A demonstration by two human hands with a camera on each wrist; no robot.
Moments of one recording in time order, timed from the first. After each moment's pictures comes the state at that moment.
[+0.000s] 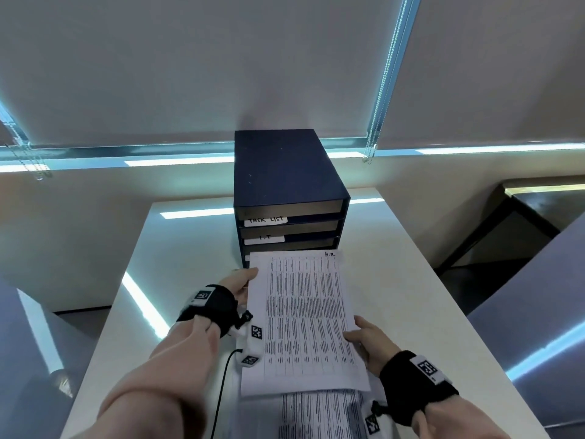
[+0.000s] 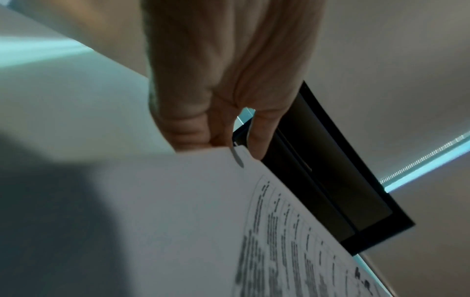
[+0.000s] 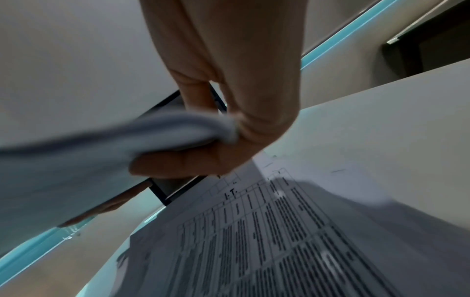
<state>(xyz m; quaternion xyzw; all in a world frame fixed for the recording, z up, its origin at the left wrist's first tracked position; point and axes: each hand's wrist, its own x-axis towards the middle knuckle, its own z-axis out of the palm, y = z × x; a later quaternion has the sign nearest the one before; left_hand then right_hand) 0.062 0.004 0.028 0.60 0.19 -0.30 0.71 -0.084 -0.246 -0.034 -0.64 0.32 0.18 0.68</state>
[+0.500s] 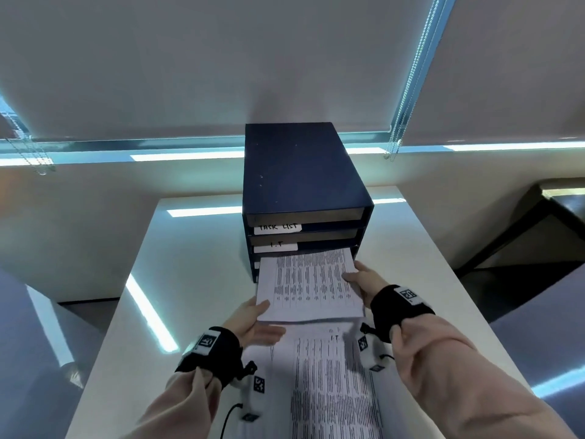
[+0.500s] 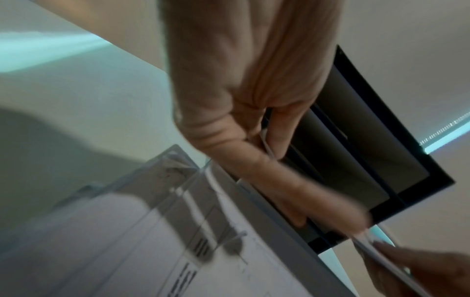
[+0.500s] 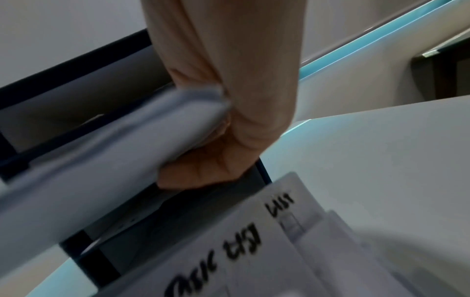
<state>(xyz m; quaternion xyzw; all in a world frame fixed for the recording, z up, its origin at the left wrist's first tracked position) 0.054 0.013 -0.021 0.61 0.17 -0.37 0.68 0.061 -0.257 0.001 -0.64 0.31 0.14 0.69</state>
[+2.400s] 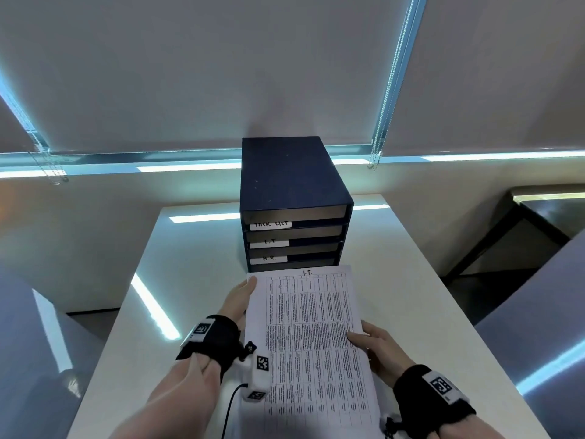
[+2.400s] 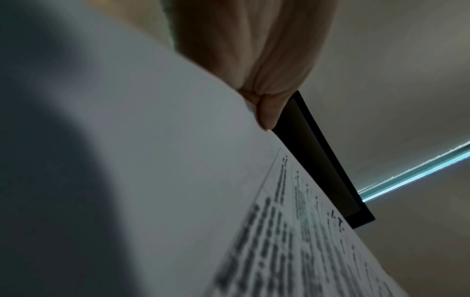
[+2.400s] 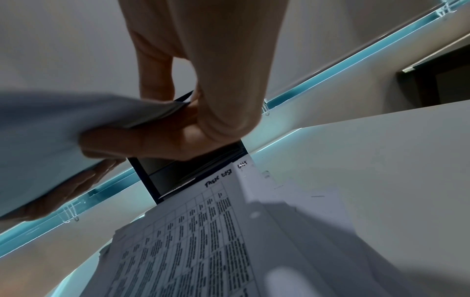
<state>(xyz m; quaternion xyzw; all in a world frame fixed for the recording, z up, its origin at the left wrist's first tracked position) 0.032 0.014 0.009 0.63 0.14 -0.25 0.72 -0.108 -0.245 -0.001 -0.57 0.20 0.16 0.78</state>
